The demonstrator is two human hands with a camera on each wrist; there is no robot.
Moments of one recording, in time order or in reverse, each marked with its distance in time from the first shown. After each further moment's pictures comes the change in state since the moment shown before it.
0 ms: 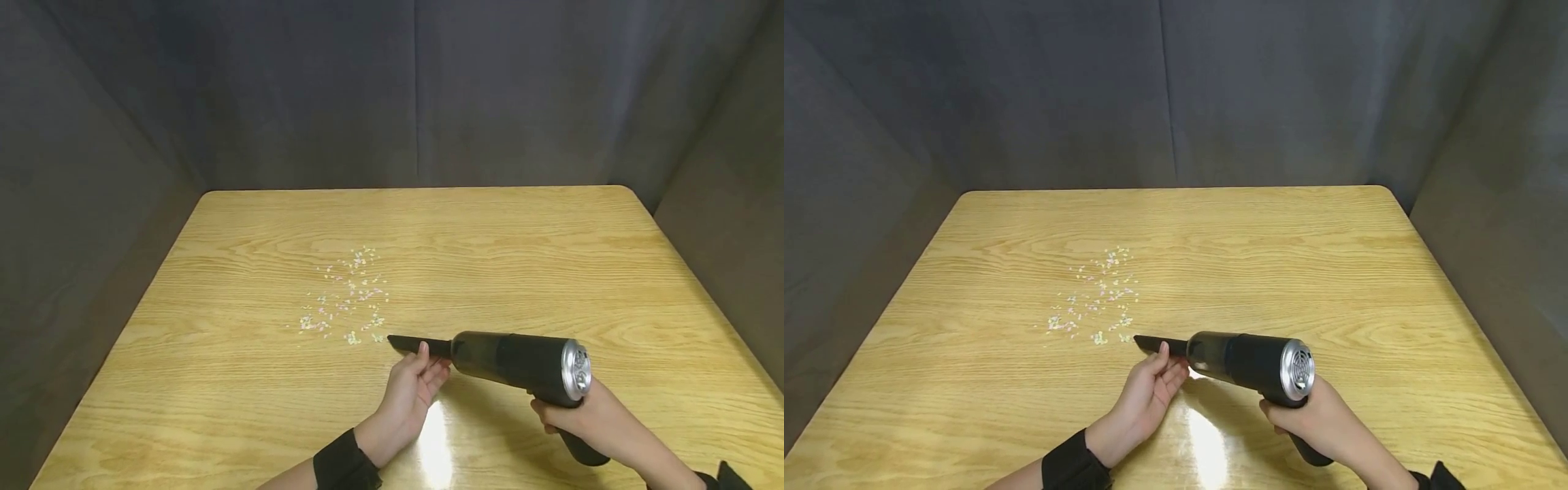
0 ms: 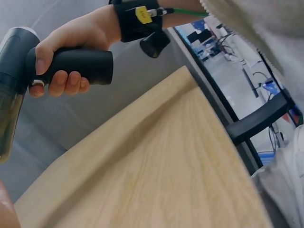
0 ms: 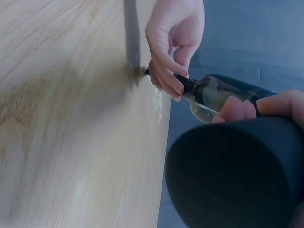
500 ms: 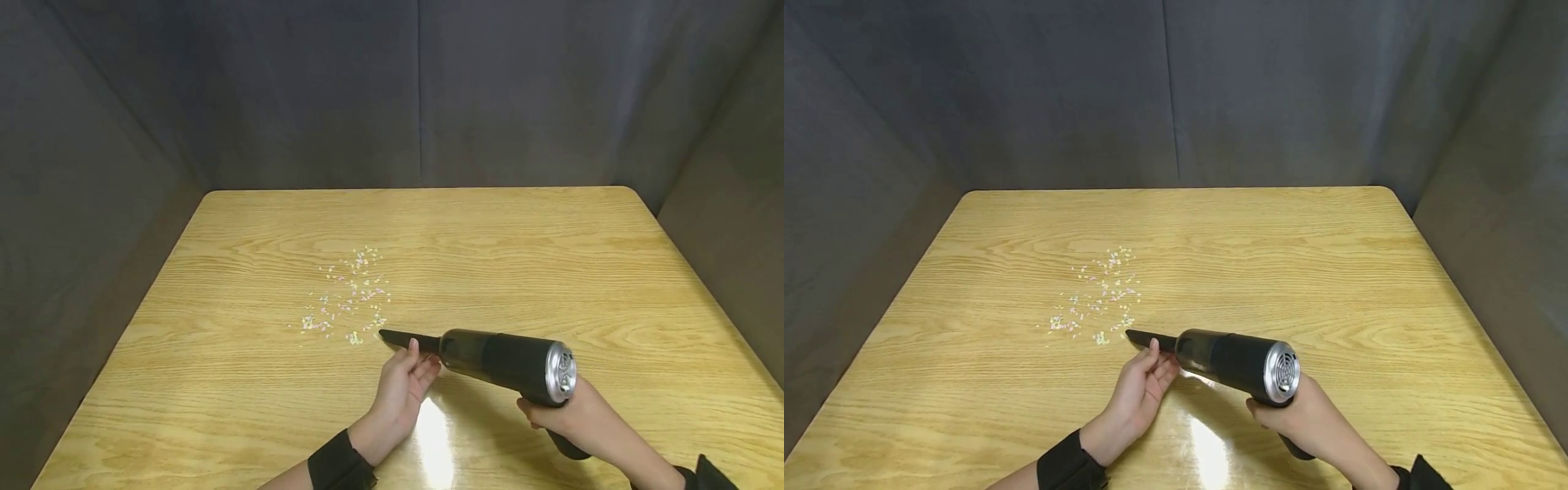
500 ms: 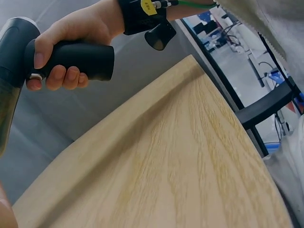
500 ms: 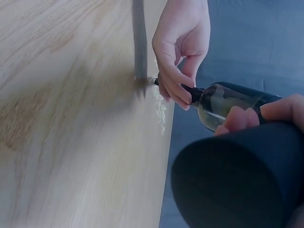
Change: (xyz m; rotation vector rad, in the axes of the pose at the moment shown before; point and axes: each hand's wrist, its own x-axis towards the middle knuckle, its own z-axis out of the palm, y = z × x) left_hand 0.002 0.006 -0.007 -0.031 0.040 0.072; right_hand 0.009 -0.009 0.014 -0.044 0.056 0.048
